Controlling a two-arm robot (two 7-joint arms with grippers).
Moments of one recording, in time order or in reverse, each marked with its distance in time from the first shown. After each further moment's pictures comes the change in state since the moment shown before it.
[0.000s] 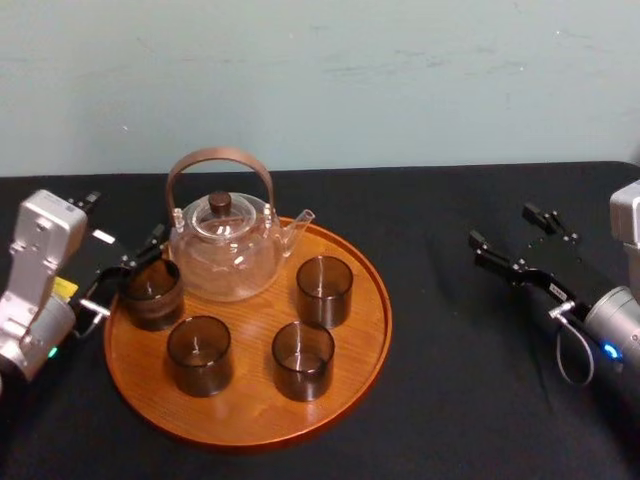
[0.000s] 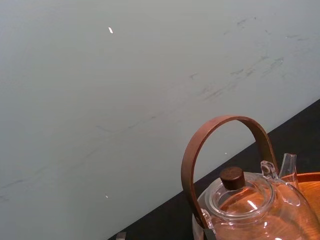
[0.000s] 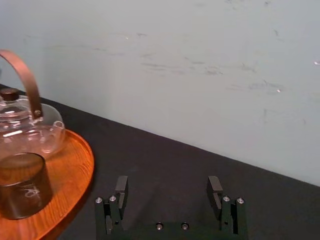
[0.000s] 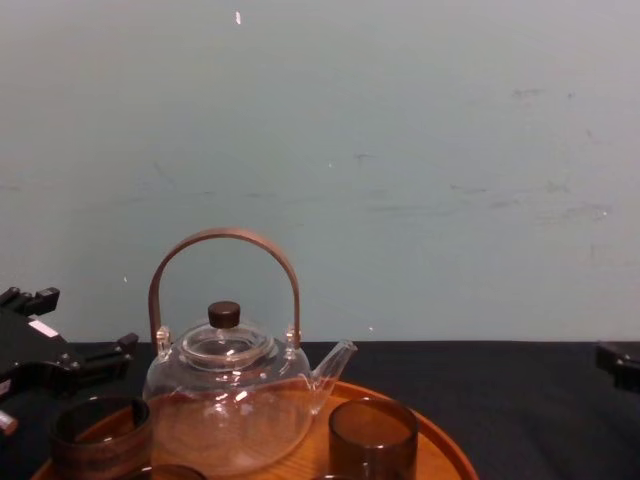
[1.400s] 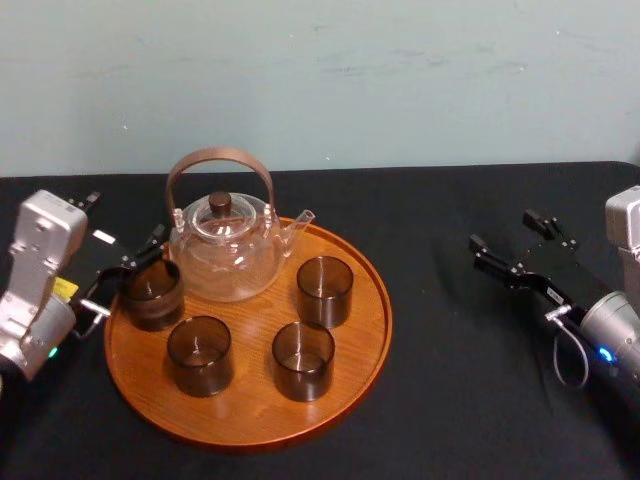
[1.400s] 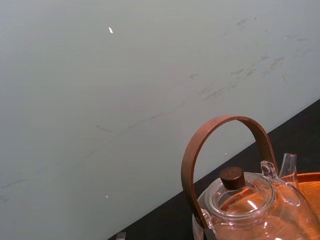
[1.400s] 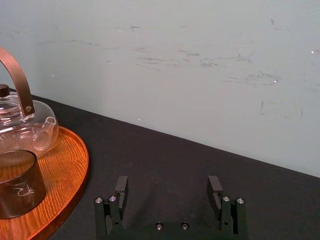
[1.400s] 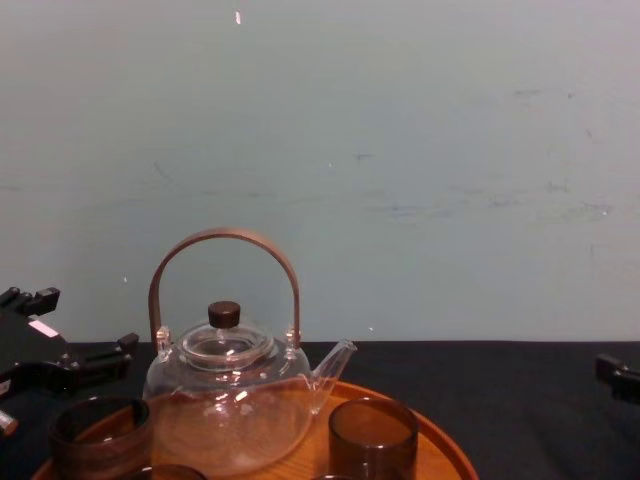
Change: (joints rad) left arm 0.000 0.000 0.000 0.000 0.000 0.000 0.000; right arm 0.004 -0.035 0.014 0.040 -0.019 -0.004 -0.007
